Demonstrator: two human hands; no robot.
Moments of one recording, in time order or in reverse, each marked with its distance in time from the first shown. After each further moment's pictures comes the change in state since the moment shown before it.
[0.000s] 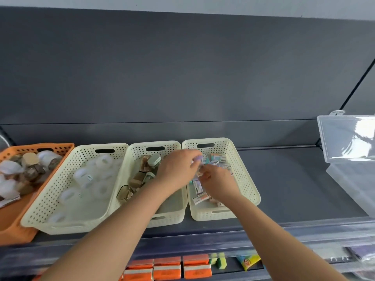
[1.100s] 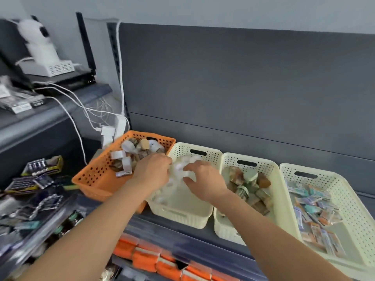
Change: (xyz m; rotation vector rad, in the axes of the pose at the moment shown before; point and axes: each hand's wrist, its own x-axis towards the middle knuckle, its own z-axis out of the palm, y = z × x) left_hand -0.139 -0.218 -0.145 0.519 0.008 -0.451; right_hand 0.019 -0.242 0.121 -0.058 -0.164 -0.589
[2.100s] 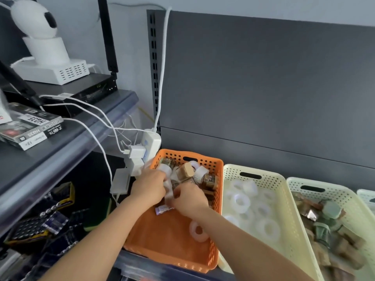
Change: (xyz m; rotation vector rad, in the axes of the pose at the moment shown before) left_hand 0.070 -0.203 0.048 -0.190 -0.272 -0.150; right_hand 0.164 -0.127 0.136 0.150 -0.257 0.391
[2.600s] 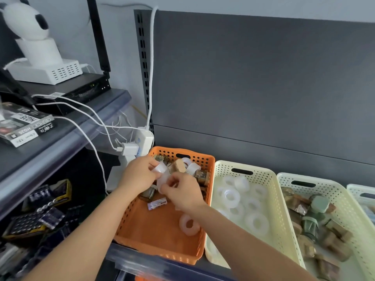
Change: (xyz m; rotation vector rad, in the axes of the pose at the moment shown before) left_hand -0.006 0.008 -0.023 -0.369 0.169 -0.092; right_hand -0.016 0.009 -0.012 0.438 0.197 -0.169
